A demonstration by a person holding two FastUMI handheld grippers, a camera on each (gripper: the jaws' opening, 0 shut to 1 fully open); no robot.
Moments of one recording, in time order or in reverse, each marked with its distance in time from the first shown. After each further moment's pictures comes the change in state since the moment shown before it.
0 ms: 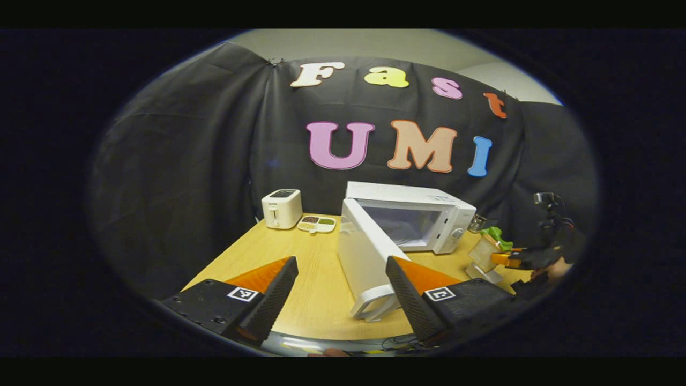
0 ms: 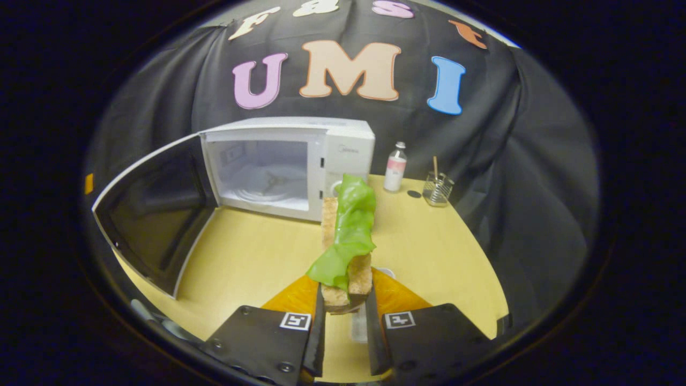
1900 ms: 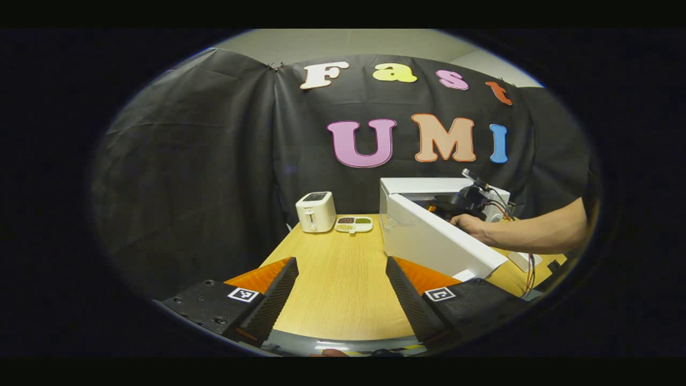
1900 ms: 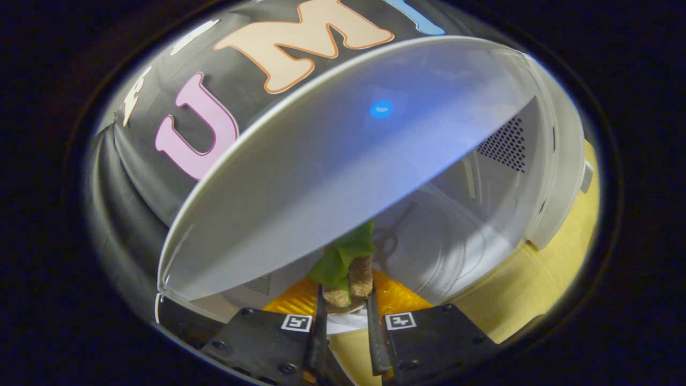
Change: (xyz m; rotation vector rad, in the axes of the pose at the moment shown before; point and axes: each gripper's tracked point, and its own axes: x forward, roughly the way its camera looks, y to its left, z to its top) left arm -0.005 0.088 -0.012 0.103 0.025 0.129; right arm 0.273 0.218 0.110 0.721 0.043 0.097
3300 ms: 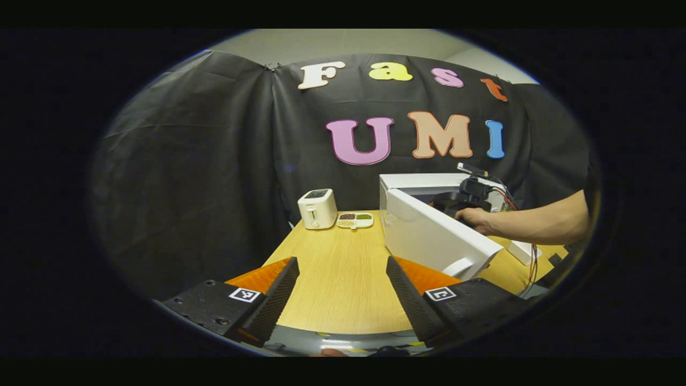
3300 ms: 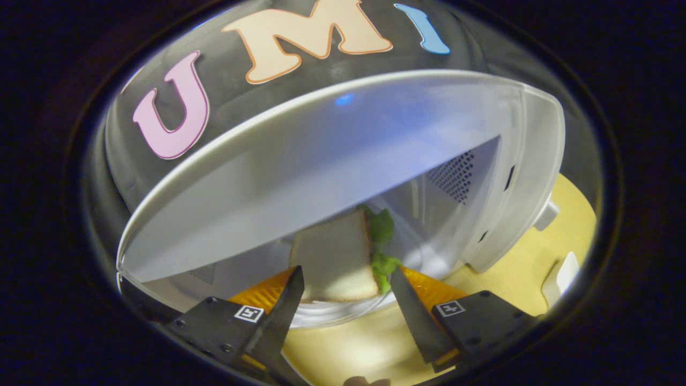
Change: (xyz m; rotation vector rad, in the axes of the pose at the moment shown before) left arm -0.017 0.002 -0.007 0.013 0.004 -0.003; right arm -0.026 -0.061 0.022 -0.203 -0.029 -0.267
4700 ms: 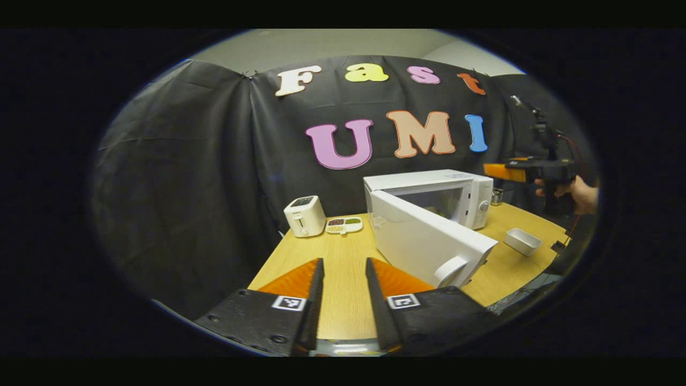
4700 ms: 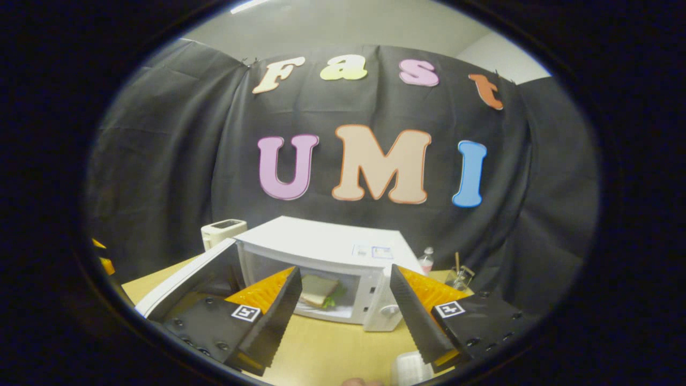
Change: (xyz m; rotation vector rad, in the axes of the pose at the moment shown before) left arm 0.020 -0.018 -0.007 0.095 -0.006 -0.047; right arm -0.299 -0.075 0.128 -0.506 -0.575 0.272
